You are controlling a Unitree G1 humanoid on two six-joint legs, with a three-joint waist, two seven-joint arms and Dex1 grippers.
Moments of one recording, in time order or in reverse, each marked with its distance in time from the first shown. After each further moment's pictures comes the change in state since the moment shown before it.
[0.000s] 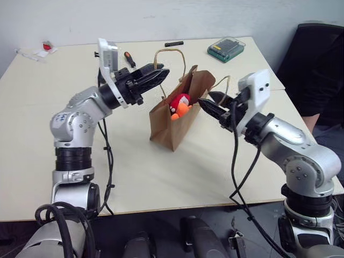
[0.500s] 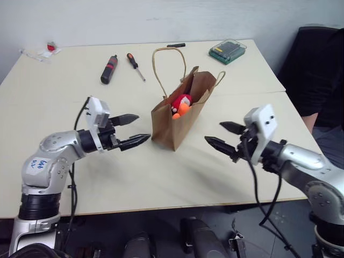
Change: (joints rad) left arm 0.446 0.171 -0.079 -0.250 0.100 -0.116 -0.088; right arm 0.229 -0.136 0.104 -0.022 -0.083 -0.068 0.112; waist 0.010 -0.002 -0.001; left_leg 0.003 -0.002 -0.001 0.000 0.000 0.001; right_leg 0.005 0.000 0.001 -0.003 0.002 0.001
